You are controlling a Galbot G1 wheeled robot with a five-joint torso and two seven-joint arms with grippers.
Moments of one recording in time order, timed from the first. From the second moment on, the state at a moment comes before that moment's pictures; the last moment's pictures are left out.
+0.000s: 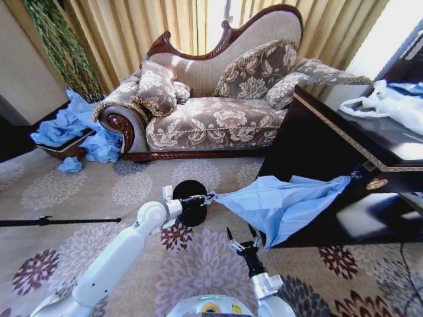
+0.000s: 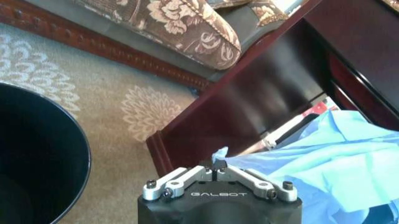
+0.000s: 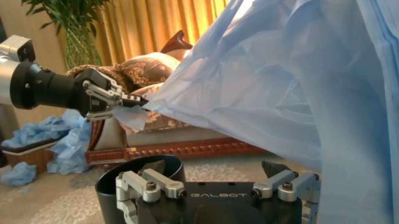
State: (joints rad) left arm 0.87 -0.98 -0.11 -1.86 -1.29 0.63 0.02; right arm -1.63 1.38 0.35 1.88 0.20 0.34 -0.11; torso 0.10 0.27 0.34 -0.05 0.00
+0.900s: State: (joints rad) left arm 0.86 -0.92 -0.14 -1.86 -1.30 0.61 0.03; right arm -1.61 1.28 0.45 1.79 0.35 0.38 -0.26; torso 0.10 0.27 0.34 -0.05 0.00
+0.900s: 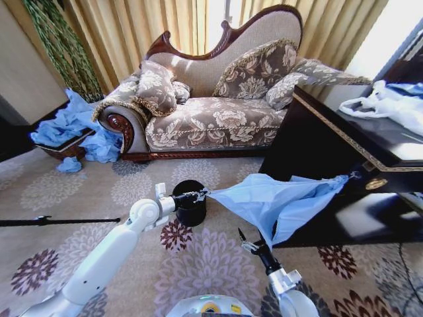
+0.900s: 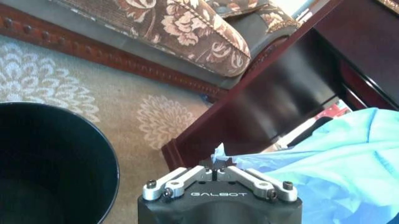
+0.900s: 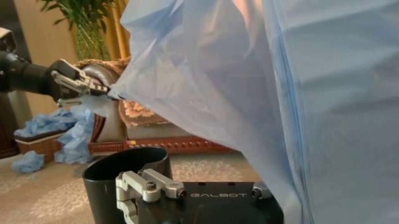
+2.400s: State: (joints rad) left arm 0.84 -0.73 -0.26 -1.93 -1.34 0.57 0.11; right arm -1.68 1.34 0.42 1.97 0.36 0.41 -0.22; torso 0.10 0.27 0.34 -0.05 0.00
